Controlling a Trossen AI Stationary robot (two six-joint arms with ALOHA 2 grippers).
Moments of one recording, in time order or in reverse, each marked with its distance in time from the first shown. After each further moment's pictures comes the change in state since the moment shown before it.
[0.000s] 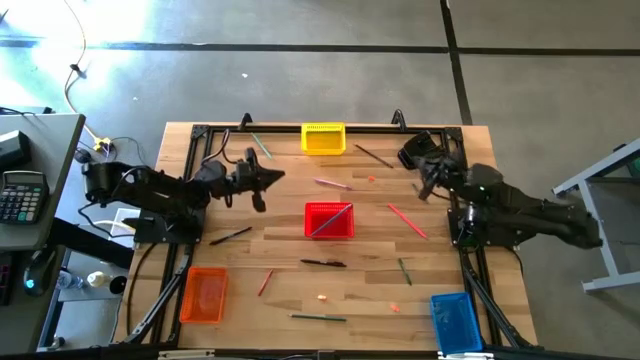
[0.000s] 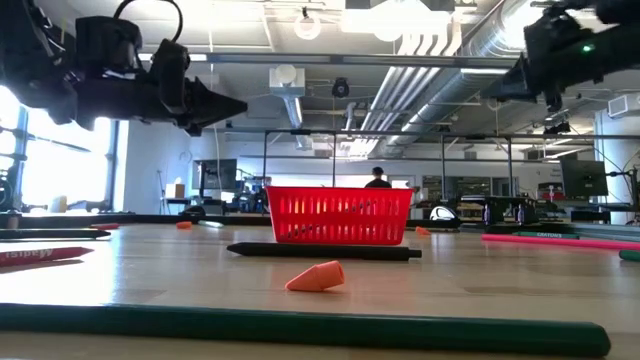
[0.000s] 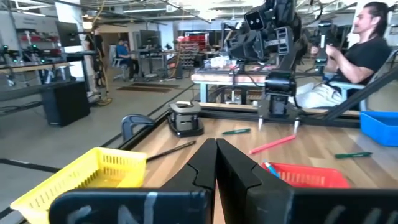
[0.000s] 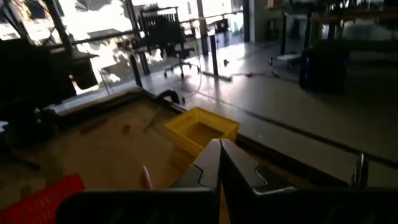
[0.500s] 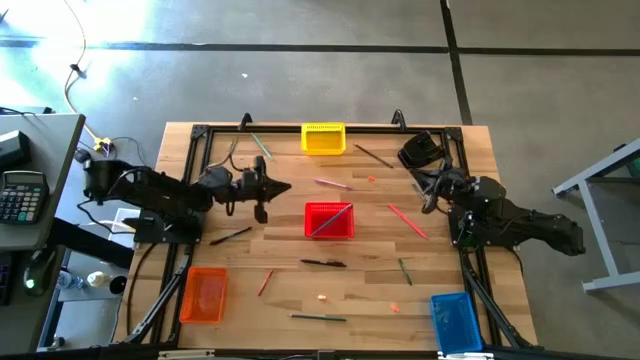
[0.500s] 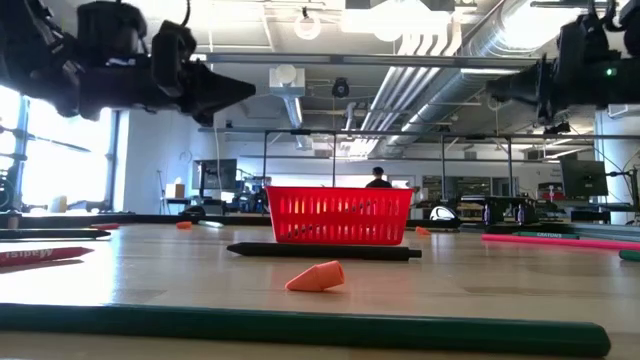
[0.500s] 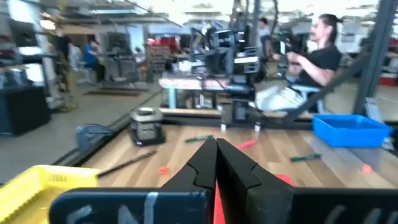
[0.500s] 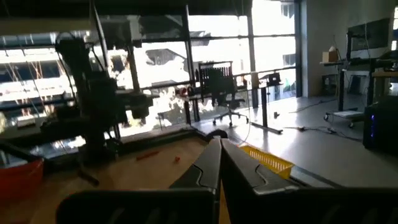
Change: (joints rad) left arm -0.132 0.000 0.037 -0.017 -0.003 -0.020; right arm 0.000 -0.325 -0.304 0.361 -0.221 -0.121
